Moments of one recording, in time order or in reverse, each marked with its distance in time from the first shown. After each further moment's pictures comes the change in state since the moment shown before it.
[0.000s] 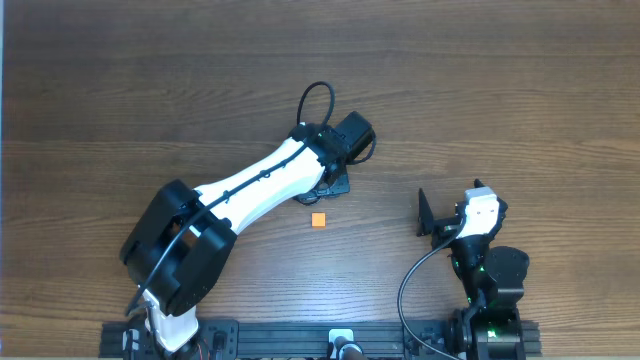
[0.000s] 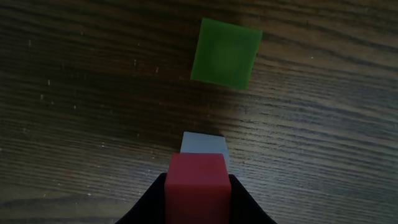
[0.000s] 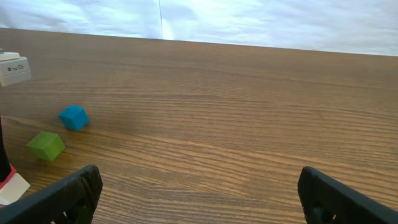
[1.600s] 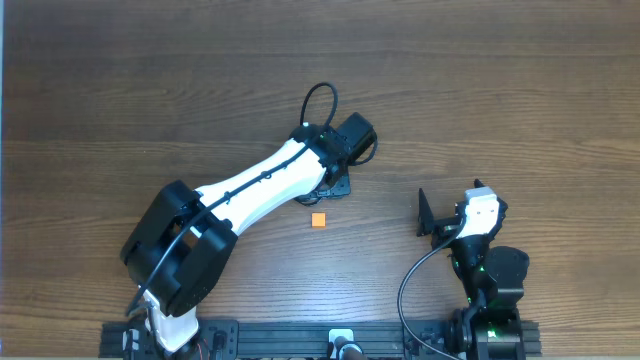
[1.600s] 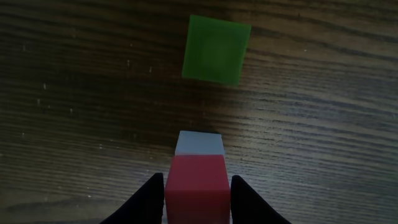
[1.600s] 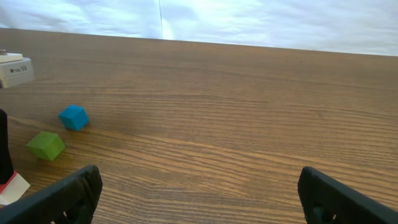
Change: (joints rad) left arm -0.008 0.000 0.000 0.002 -0.003 0.034; right arm 0.000 0.000 0.000 0.000 0.000 0.000
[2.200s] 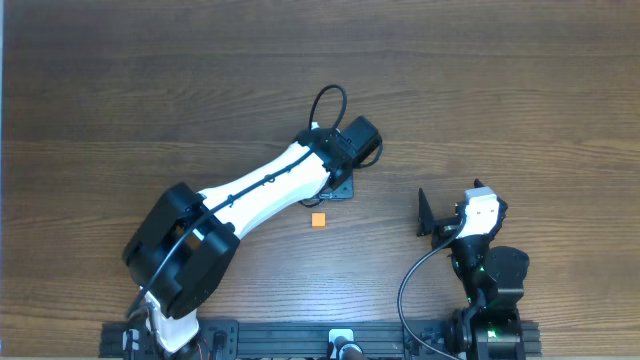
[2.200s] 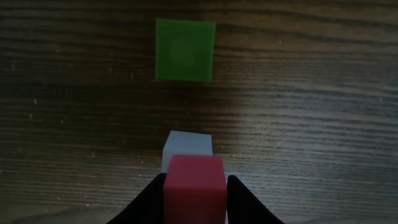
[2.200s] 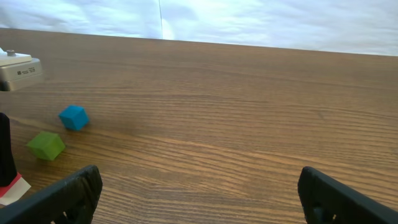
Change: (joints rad) left arm -0.026 0.000 0.000 0.020 -0.024 0.074; right arm 0.000 0.000 0.000 0.000 0.000 0.000
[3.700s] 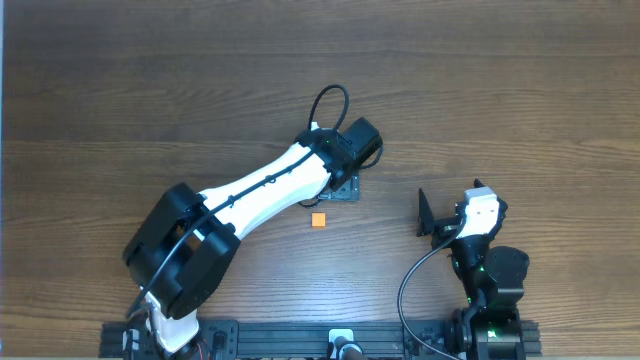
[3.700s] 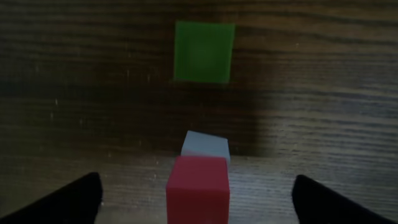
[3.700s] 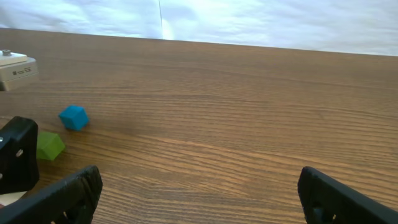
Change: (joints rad) left arm -0.007 0.000 0.000 -0.024 -0.037 -0.002; right arm 0.000 0.000 0.000 0.000 0.000 0.000
